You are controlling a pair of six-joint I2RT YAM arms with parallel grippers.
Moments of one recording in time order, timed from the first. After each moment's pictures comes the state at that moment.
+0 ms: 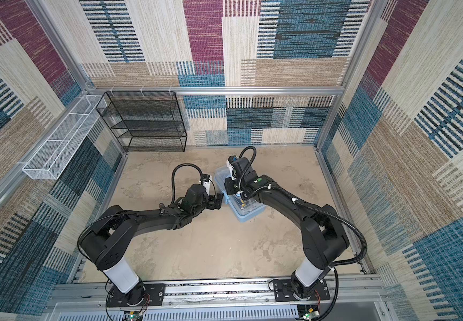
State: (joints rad) left arm -0.70 1.73 0.86 0.34 -0.18 -0.31; right arm 0.58 1.63 1.24 -0.38 -0.08 0.29
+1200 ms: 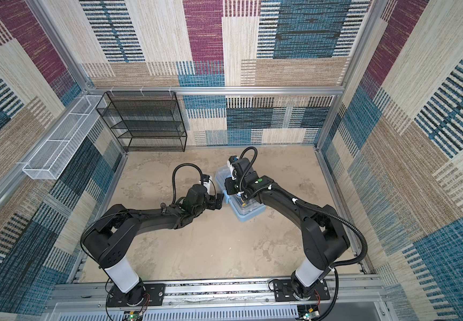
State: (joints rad) left arm -0.70 1.75 0.86 0.34 -0.18 -0.36; right arm 0.58 1.63 1.23 -0.36 -0.08 0.30
